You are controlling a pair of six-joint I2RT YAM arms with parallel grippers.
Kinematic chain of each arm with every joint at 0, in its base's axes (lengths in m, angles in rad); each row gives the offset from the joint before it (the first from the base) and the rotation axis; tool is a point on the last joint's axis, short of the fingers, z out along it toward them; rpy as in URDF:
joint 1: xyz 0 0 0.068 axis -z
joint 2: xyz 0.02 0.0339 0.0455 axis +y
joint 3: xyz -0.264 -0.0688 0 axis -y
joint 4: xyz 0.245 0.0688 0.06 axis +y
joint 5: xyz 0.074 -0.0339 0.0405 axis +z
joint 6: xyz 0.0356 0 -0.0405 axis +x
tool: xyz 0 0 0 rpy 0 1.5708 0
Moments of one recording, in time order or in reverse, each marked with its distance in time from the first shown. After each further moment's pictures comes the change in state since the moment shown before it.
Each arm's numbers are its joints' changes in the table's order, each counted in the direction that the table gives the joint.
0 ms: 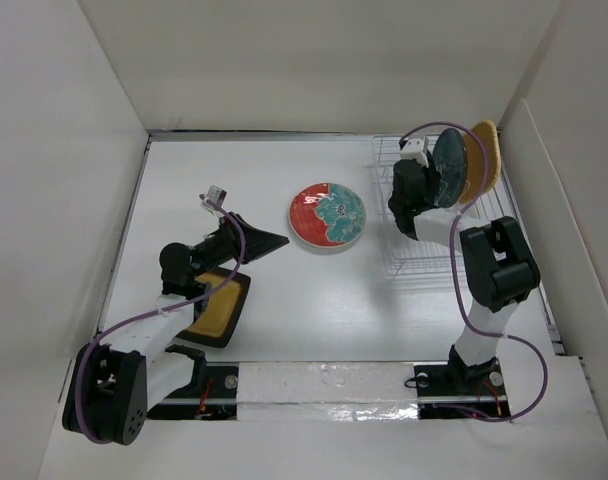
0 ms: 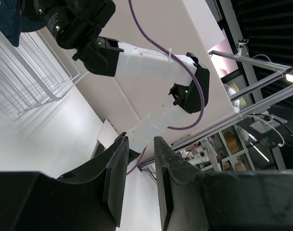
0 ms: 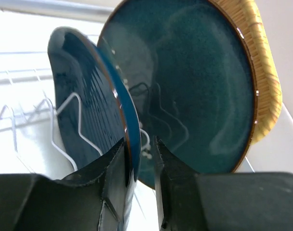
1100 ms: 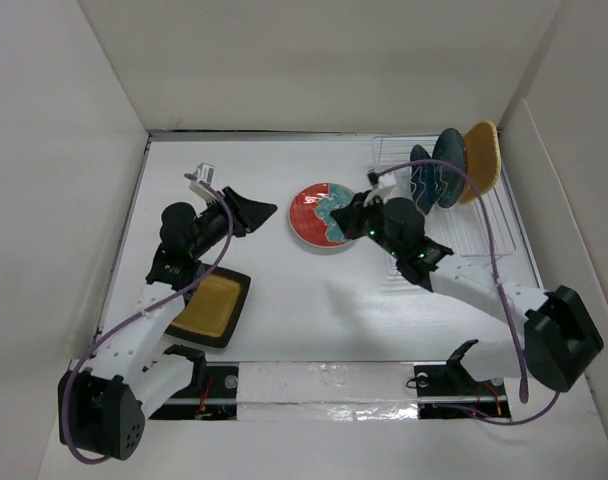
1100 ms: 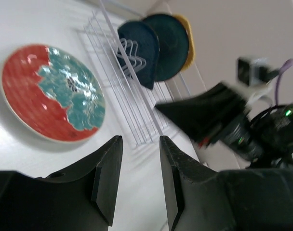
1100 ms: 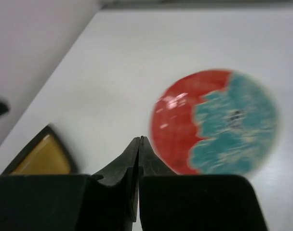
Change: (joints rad) left arm 0.000 -0.055 0.267 0.825 0.358 0.604; right arm -0.290 -0.566 -0.257 0.240 0.877 0.756
